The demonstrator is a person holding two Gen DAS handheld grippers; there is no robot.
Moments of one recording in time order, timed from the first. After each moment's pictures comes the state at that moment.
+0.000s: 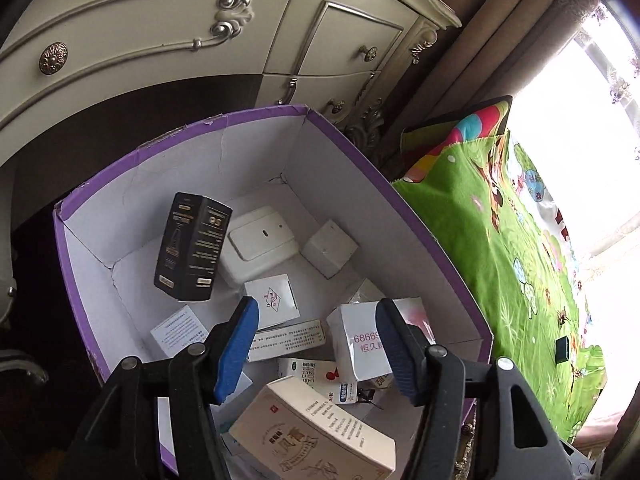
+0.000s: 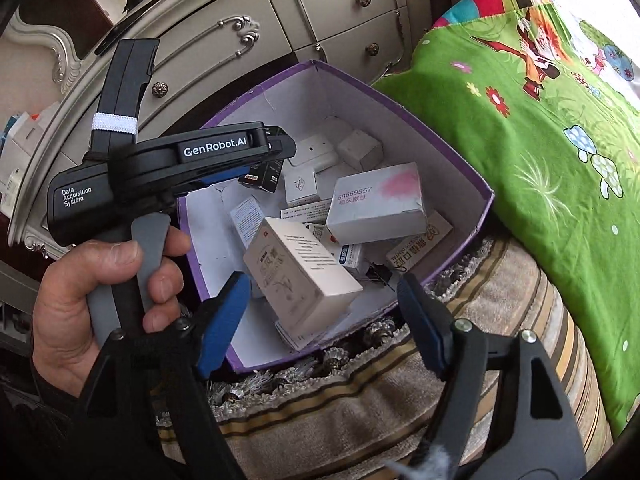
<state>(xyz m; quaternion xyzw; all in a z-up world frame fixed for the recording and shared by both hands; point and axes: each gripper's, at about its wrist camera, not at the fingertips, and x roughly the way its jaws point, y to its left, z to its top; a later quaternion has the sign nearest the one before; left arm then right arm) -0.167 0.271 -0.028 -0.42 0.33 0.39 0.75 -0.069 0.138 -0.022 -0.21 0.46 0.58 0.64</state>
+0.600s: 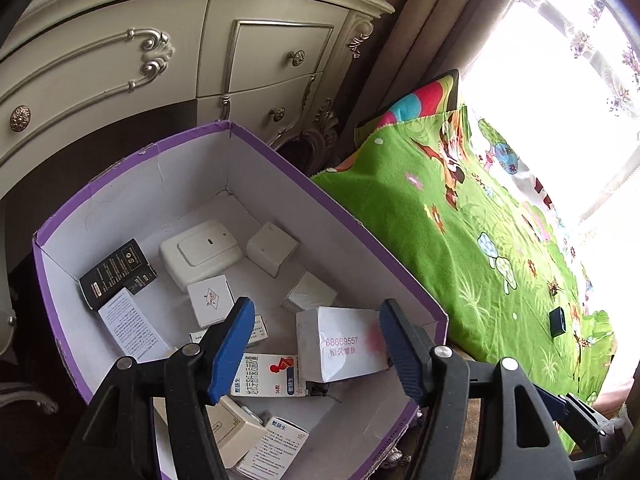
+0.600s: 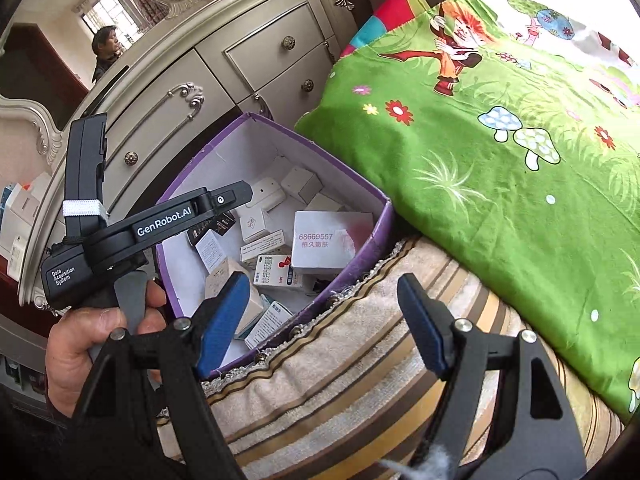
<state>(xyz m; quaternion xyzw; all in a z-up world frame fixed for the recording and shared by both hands) -0.119 0.228 0.000 -0.36 0.34 0.36 0.79 0.003 0.087 0.000 -0.13 0.46 0.53 0.70</state>
